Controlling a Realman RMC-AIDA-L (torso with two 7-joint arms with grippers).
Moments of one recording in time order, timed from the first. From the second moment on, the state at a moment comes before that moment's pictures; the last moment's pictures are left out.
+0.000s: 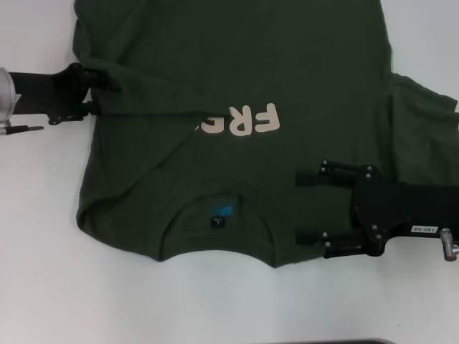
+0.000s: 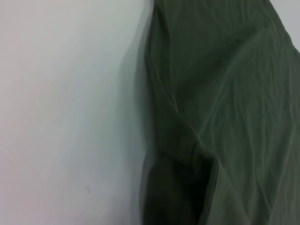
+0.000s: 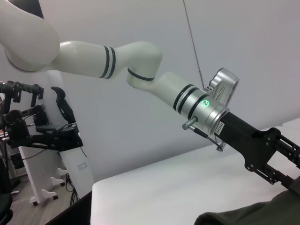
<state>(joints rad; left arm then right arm) -0.66 -2.01 -2.34 -0.60 -0.90 1.11 -2.80 0.39 2.09 -0.70 -0.47 -1.99 -1.82 1.05</state>
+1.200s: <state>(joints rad) -0.66 -2.00 -2.43 -0.62 -1.16 1.28 -2.67 0.39 2.09 -0.70 -0.47 -1.99 -1.81 1.04</state>
